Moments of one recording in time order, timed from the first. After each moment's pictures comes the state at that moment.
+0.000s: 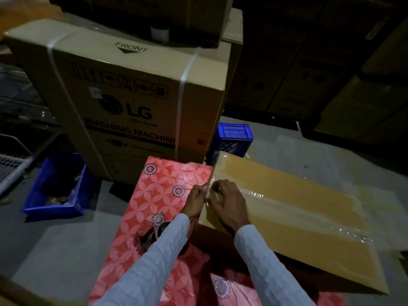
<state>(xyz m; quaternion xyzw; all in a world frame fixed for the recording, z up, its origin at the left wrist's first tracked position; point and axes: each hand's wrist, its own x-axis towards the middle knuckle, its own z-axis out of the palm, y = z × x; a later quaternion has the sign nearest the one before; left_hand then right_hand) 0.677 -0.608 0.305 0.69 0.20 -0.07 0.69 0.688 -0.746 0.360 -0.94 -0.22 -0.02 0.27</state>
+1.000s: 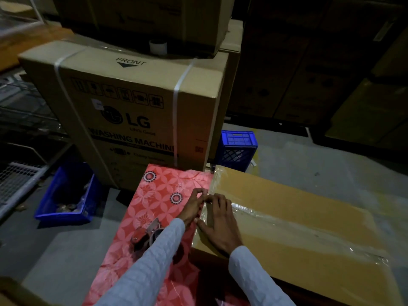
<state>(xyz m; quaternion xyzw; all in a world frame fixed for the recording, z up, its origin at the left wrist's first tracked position) 0.693 -0.634 0.313 0.66 0.23 -0.08 0.71 0.671 -0.774 0.340 -0.92 -0.28 0.01 0.29</state>
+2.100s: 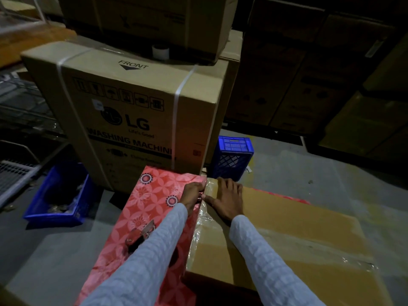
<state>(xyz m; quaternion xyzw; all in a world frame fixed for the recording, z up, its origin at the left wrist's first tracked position) 0.741 -0.629 0.321 0.56 0.30 -0.03 0.77 0.758 -0.771 0.342 -0.97 -0.19 0.00 0.18</state>
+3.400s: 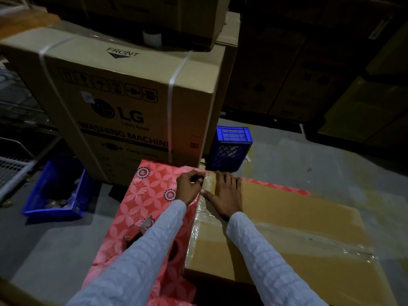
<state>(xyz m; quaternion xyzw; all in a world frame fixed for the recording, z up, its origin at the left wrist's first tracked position) 0.742 -0.616 0.315 0.79 0.17 0.11 0.58 0.761 -0.770 0.332 -0.97 -0.18 0.00 0.17</state>
